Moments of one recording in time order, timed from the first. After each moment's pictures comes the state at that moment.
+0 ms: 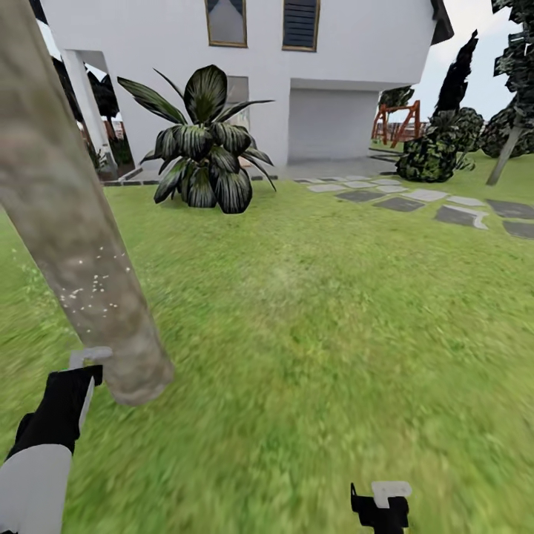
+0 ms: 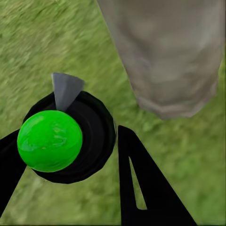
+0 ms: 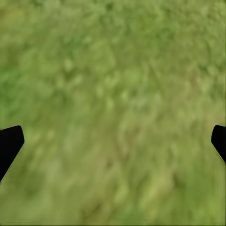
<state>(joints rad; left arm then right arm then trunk) -0.69 0.16 0.44 -0.91 -0.32 0.59 0.12 -0.40 0.00 0.06 -0.18 0.06 -0.46 -0.23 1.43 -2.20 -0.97</state>
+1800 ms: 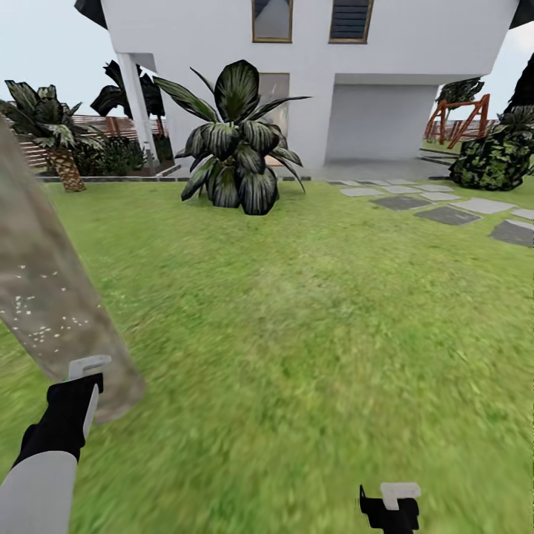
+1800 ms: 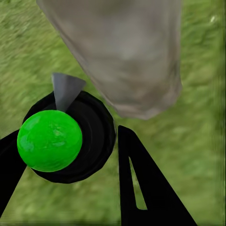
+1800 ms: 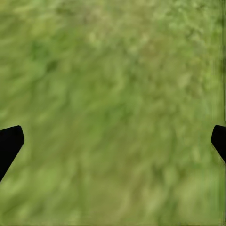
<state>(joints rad) -0.67 0.13 0.48 -0.88 -0.27 0.54 0.21 -0.40 -0.04 0.06 -0.17 0.06 -0.46 -0.23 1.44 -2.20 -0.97</state>
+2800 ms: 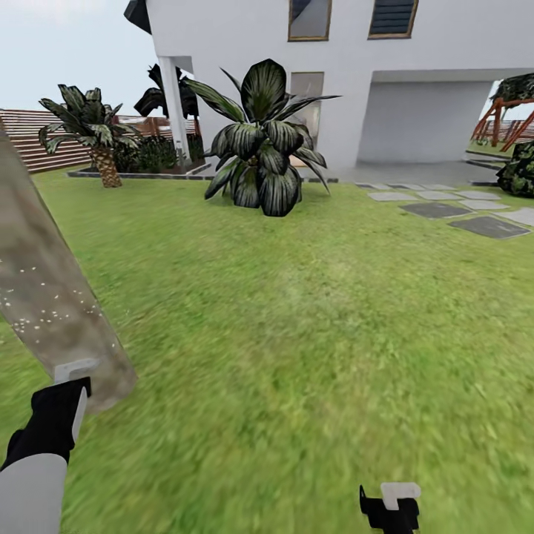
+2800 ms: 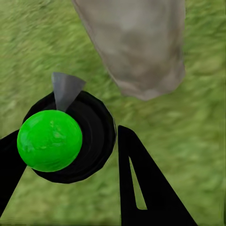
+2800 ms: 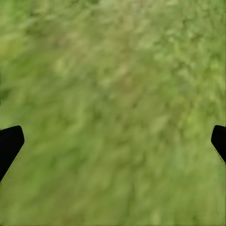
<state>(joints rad) -0.66 0.15 0.53 -0.88 -0.28 0.54 0.21 -0.40 -0.04 0.06 -0.17 0.06 -0.46 -0.23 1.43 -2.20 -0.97</state>
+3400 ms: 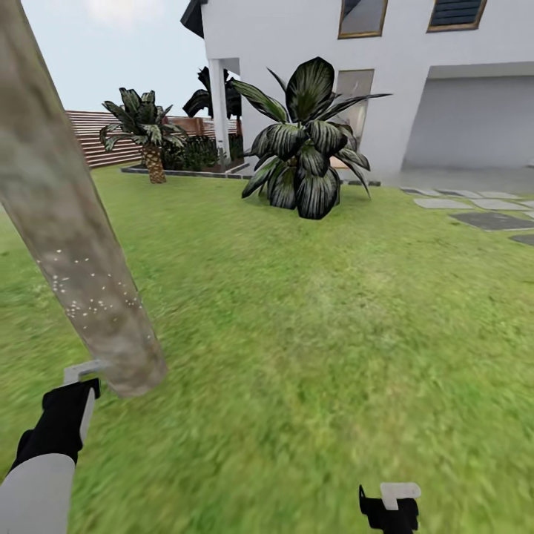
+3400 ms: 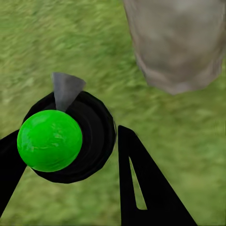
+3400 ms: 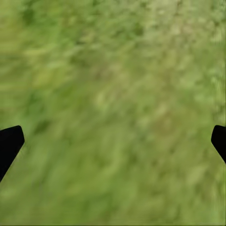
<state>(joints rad) -0.66 0.13 0.53 -0.86 -0.27 0.54 0.20 -0.40 -0.03 0.06 -0.17 0.06 -0.45 -0.23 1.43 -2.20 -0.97</state>
